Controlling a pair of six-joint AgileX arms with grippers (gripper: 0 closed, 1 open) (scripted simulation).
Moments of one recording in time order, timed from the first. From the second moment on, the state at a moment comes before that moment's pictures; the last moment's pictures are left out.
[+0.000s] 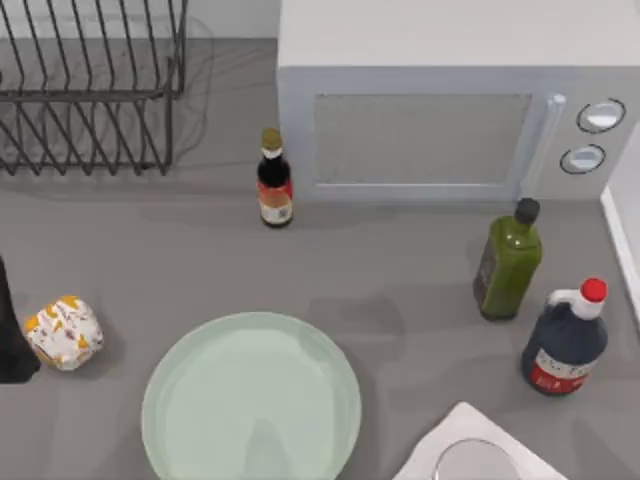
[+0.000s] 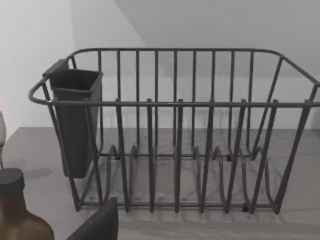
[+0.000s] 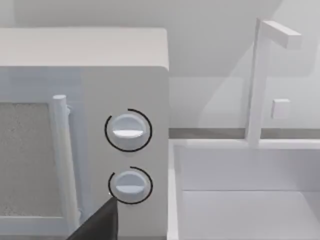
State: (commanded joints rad) left arm 0.00 0.00 0.00 0.00 0.00 0.00; right arm 0.00 0.00 0.00 0.00 0.00 0.00
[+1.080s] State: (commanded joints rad) left arm -0.07 1.18 0.74 -0.66 0.01 0.48; right arm 0.00 0.00 0.00 0.00 0.00 0.00
